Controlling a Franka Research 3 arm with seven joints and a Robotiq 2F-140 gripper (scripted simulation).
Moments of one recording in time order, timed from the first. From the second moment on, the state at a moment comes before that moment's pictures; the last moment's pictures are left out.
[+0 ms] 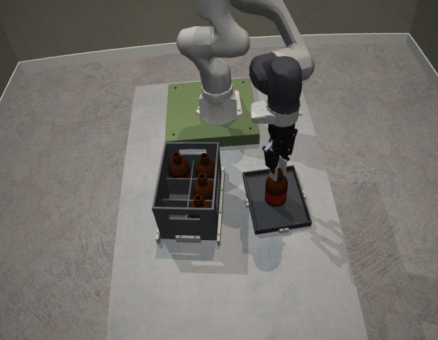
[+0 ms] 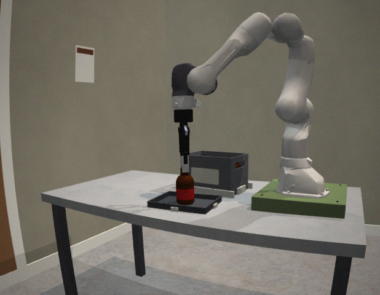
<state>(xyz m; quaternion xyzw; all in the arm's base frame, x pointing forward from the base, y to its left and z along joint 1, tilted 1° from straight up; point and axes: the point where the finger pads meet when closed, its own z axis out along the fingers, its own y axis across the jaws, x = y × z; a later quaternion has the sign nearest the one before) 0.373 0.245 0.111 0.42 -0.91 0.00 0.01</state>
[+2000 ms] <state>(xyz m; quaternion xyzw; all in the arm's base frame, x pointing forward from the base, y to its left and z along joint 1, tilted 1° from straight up) 0.373 0.245 0.111 0.42 -0.91 0.00 0.01</state>
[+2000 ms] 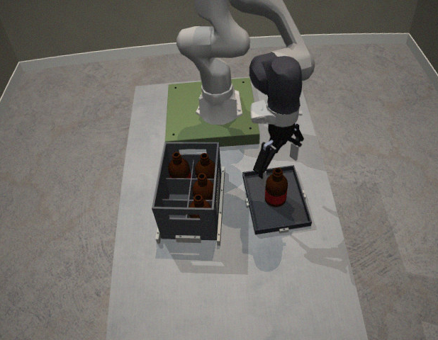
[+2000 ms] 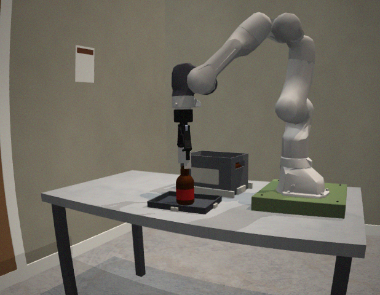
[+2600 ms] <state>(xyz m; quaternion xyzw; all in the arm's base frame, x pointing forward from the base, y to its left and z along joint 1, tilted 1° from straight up) 0.373 0.245 0.112 0.42 -0.91 0.00 0.01</state>
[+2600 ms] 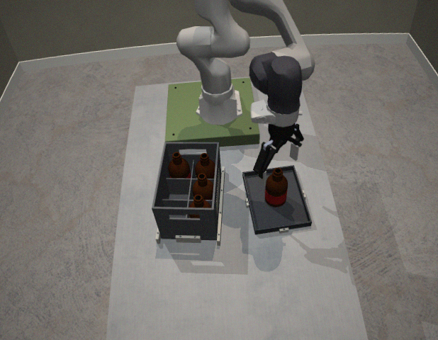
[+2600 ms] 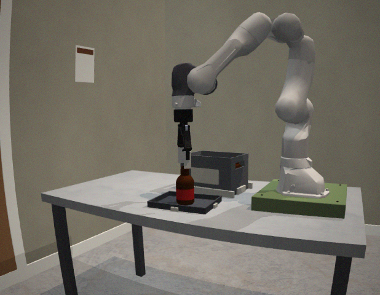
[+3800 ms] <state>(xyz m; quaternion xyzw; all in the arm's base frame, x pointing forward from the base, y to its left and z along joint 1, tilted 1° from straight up) 0.380 0.247 0.174 0.41 -0.91 0.00 0.00</state>
